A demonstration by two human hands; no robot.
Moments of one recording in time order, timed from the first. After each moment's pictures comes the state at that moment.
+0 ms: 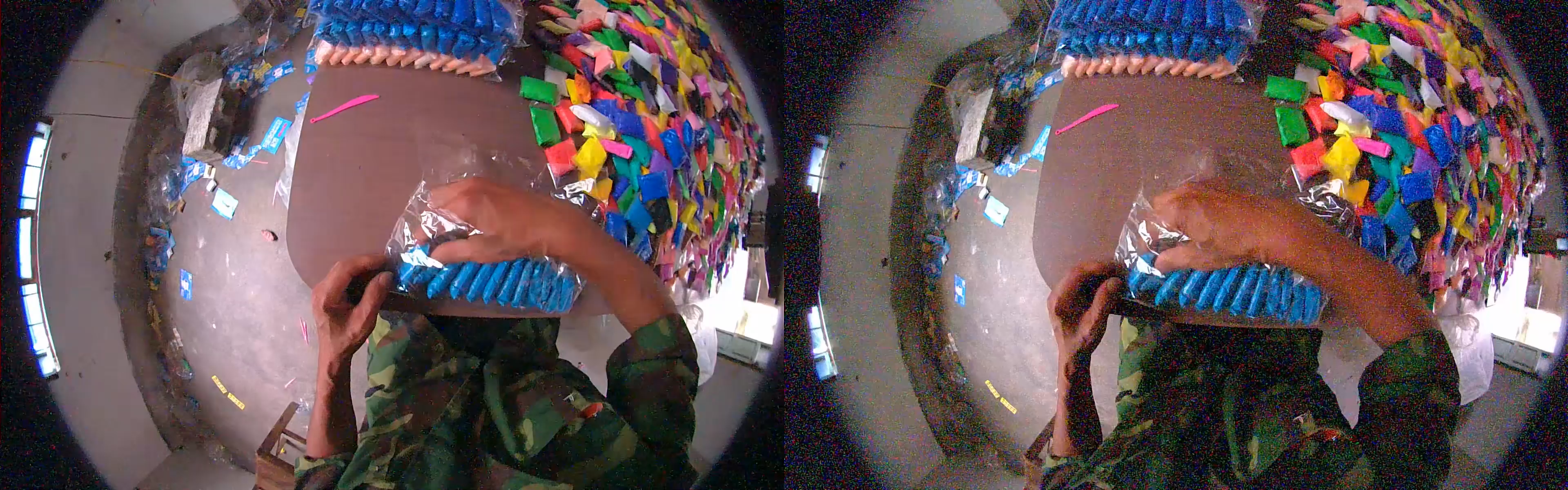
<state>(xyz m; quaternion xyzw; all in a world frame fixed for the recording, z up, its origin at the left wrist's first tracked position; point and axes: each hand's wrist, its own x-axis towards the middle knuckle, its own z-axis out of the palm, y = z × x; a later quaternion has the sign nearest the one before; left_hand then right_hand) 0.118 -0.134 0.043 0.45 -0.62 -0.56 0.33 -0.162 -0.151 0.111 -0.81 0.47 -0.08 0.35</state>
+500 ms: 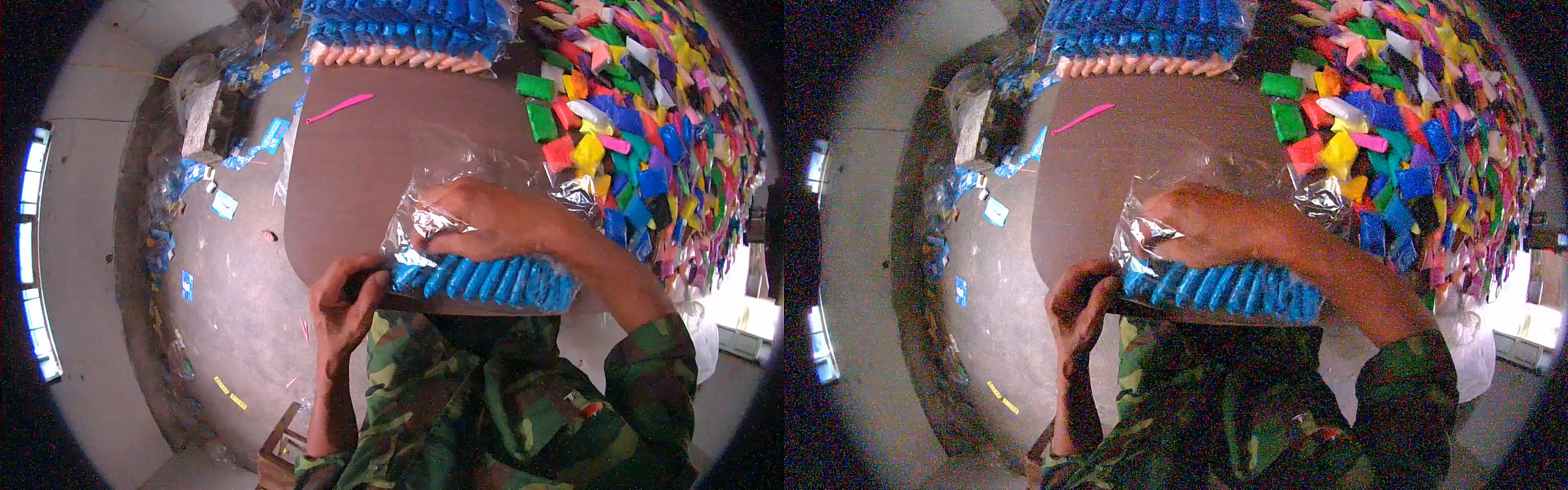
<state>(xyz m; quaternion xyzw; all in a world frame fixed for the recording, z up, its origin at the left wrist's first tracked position) 0.114 -0.132 0.048 0.46 -0.60 -0.57 0.34 -0.159 -0.151 0.091 -0.77 0.43 -0.21 0.41</state>
